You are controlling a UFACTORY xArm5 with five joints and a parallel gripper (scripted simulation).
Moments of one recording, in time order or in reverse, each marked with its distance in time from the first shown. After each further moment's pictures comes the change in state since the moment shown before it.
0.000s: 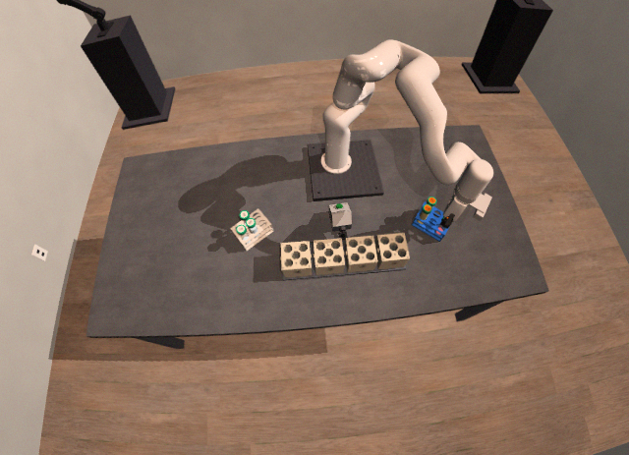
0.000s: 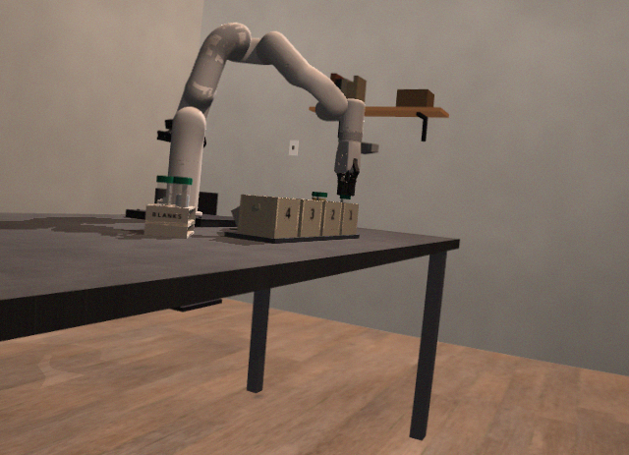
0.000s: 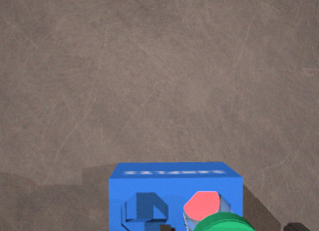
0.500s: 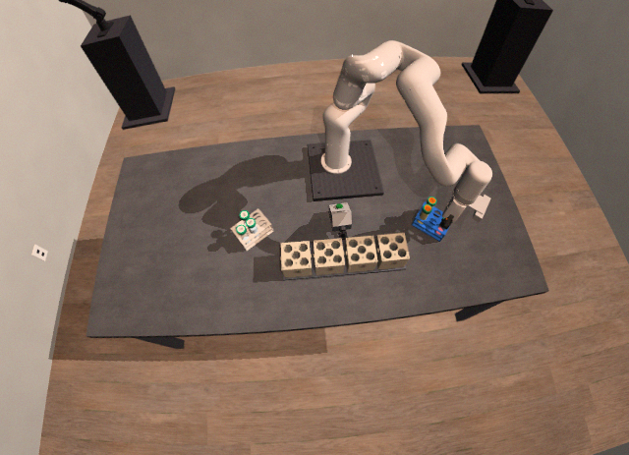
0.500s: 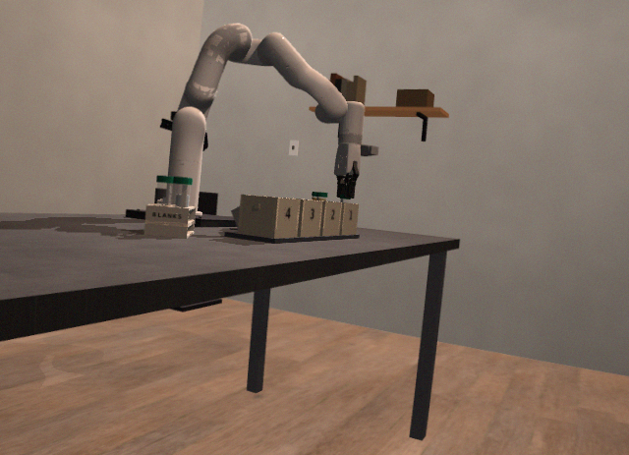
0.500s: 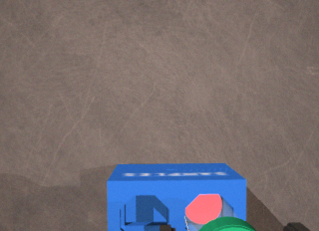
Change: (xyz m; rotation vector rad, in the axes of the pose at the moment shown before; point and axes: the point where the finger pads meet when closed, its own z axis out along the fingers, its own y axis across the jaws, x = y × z) arm 0.000 0.000 0.008 0.000 -0.001 0.000
